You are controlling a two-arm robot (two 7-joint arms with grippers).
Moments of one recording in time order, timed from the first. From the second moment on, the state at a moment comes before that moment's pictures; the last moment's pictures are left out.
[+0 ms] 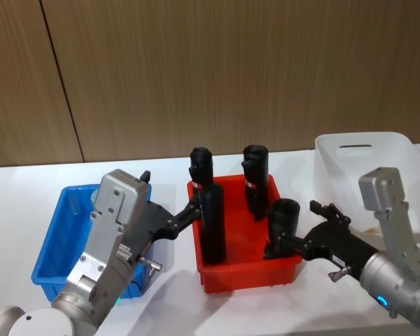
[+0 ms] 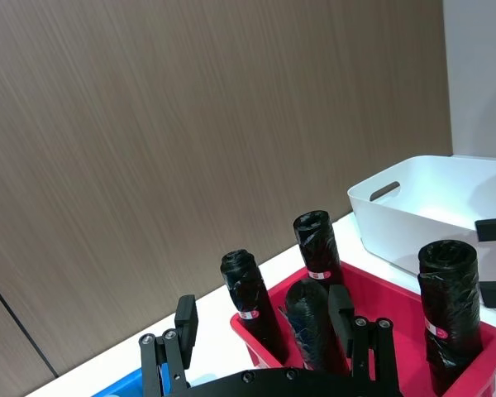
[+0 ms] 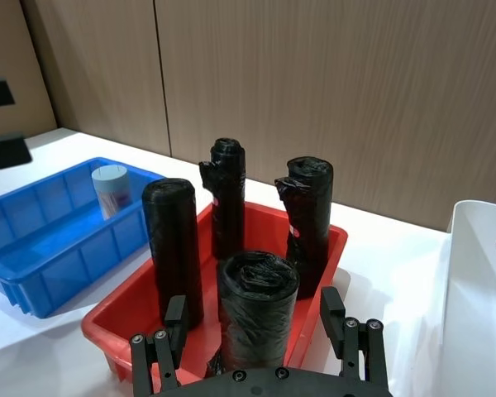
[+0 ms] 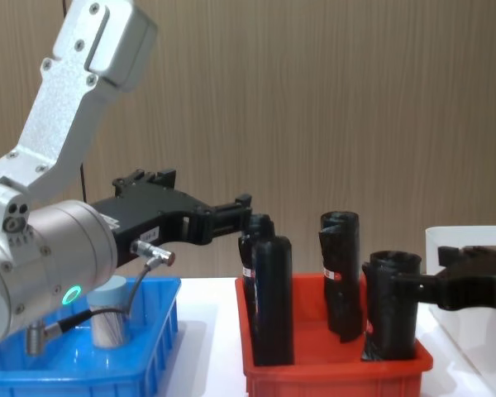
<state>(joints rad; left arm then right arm) -0.24 0.38 0.45 -1.63 -0.20 0.01 -0.01 0.16 0.30 -0.24 -1.55 0.22 0.15 0.33</state>
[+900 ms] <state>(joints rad) -0.24 0.38 0.45 -1.63 -0.20 0.01 -0.01 0.30 0.24 -0.25 -1.35 0.20 0.15 0.40</state>
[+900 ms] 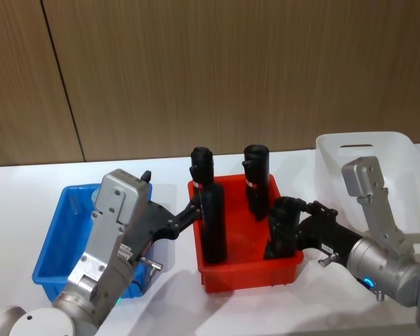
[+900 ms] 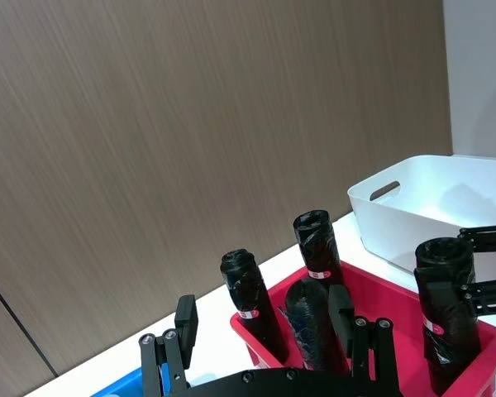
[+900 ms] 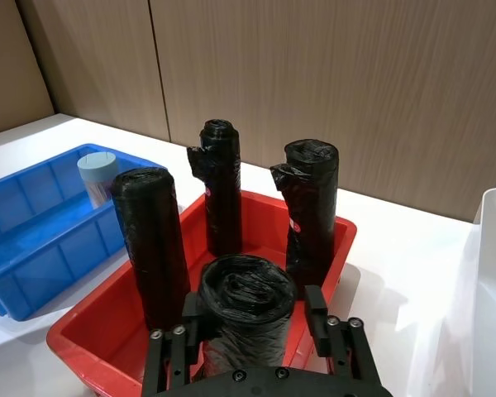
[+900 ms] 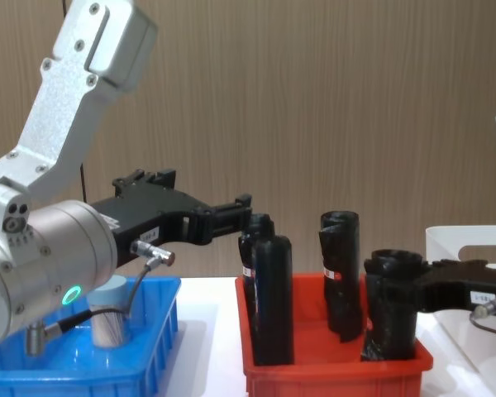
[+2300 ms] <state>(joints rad) -0.24 0.38 0.45 -1.63 -0.20 0.01 -0.01 0.30 0.30 -0.18 -1.56 0.30 0.14 0.33</state>
